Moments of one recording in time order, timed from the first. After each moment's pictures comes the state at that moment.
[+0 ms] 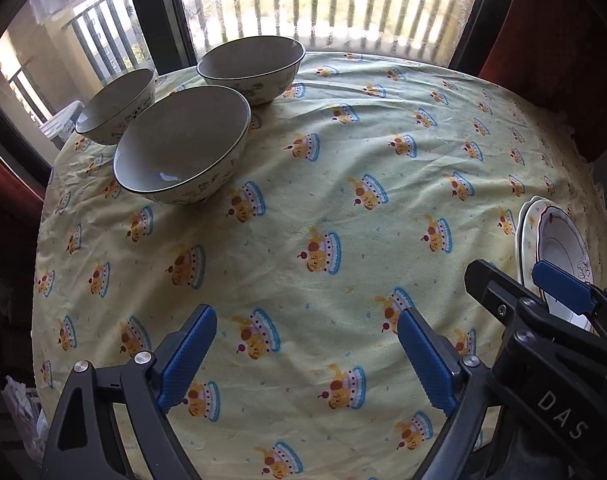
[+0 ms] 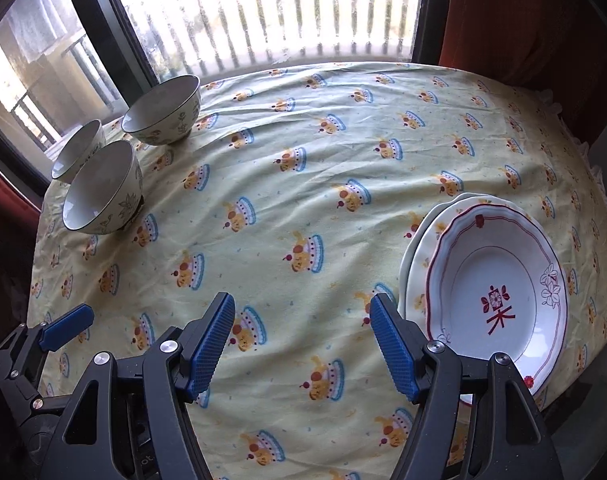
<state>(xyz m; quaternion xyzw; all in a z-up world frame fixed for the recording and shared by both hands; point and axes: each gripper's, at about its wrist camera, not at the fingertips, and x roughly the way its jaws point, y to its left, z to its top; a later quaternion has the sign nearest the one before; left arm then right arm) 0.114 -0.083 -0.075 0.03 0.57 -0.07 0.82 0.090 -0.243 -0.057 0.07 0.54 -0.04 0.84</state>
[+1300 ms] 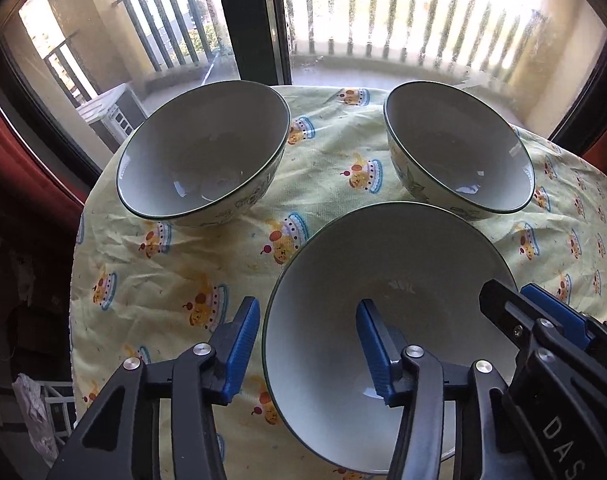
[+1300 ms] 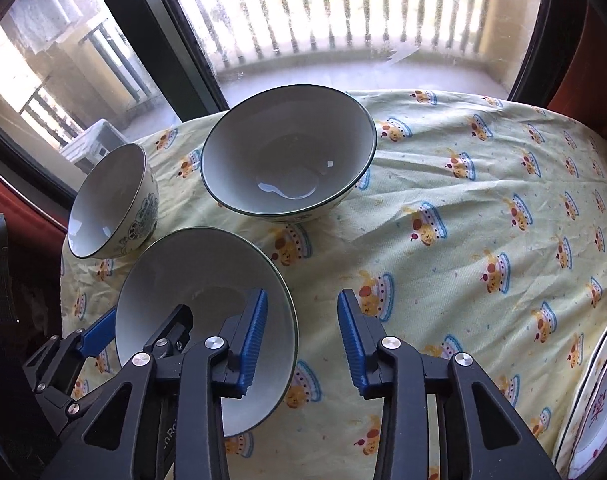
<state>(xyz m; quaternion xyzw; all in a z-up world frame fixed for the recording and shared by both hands) 0.271 0.031 -0.102 0.01 0.56 0.02 0.83 0.262 -0.100 -0.087 0.09 0.56 0.02 0.82</state>
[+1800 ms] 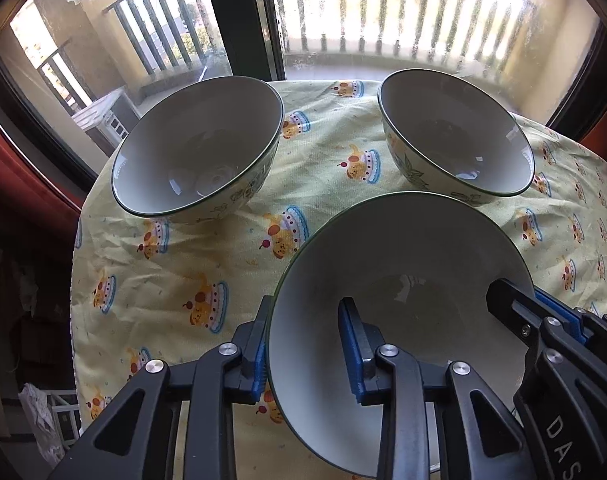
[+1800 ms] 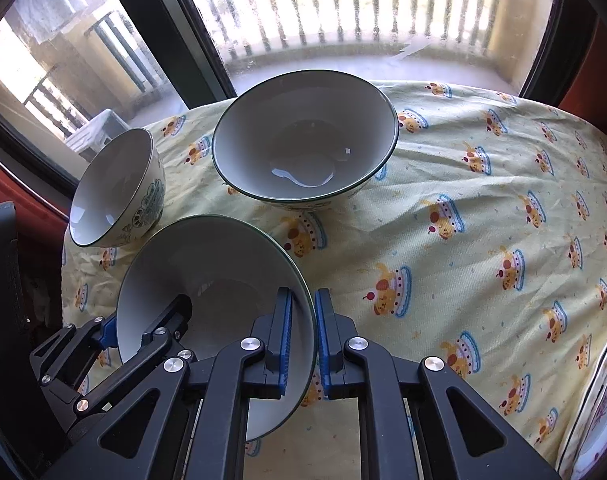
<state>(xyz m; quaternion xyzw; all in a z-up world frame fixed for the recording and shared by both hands) 0.266 0.029 -0.103 0.02 0.57 0.01 0.82 0.261 -0.091 -0.092 0.08 0.57 0.03 0.82</state>
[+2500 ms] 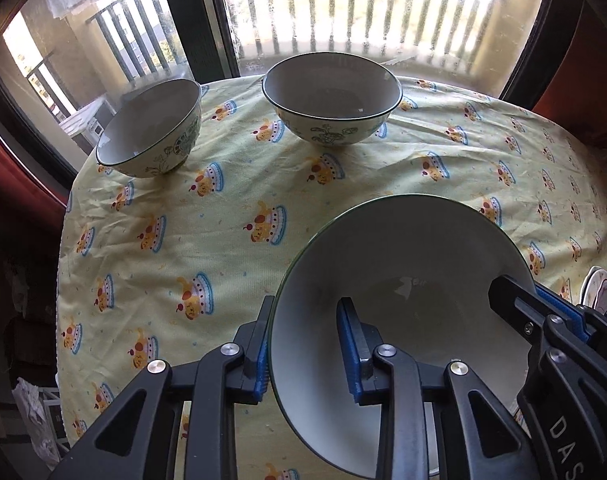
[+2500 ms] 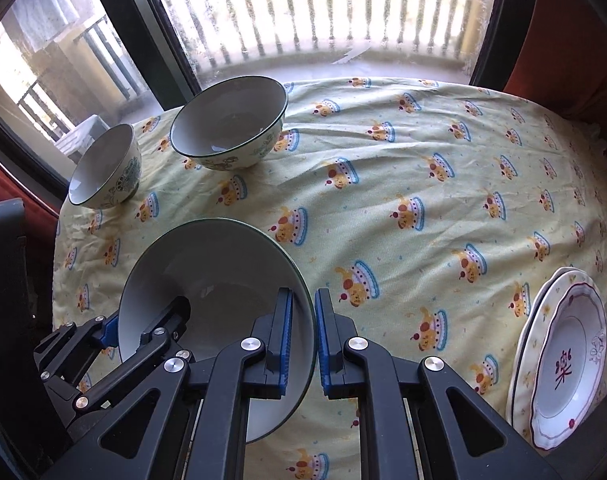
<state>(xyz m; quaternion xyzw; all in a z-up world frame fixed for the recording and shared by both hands) 0.188 -0.042 -0.079 0.03 0.56 -0.02 0.82 0.175 -0.160 -0.060 0.07 0.56 0.00 0.83</state>
